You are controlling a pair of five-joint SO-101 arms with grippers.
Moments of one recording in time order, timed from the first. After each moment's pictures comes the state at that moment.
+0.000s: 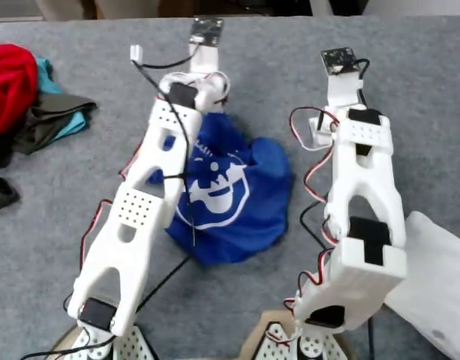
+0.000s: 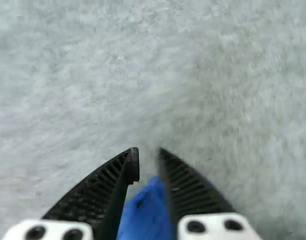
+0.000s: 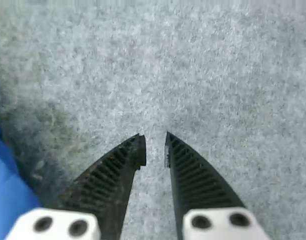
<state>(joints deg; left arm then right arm) 15.5 72.4 -82.8 61.5 -0.5 8.4 14.9 10.2 45.0 13.9</state>
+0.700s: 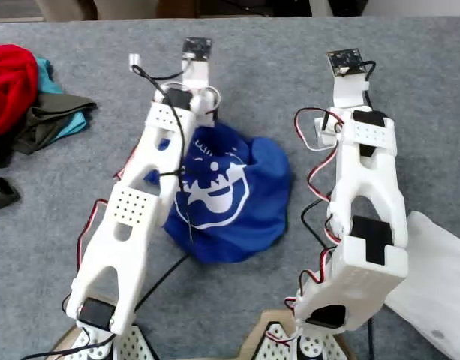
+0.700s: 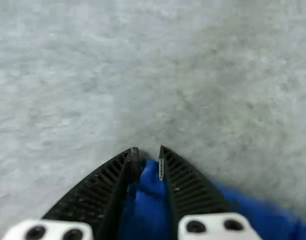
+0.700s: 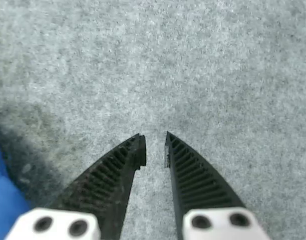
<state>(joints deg) 11.8 72.4 -78.8 70.6 -1.6 9.9 15.0 10.2 43.9 13.9</state>
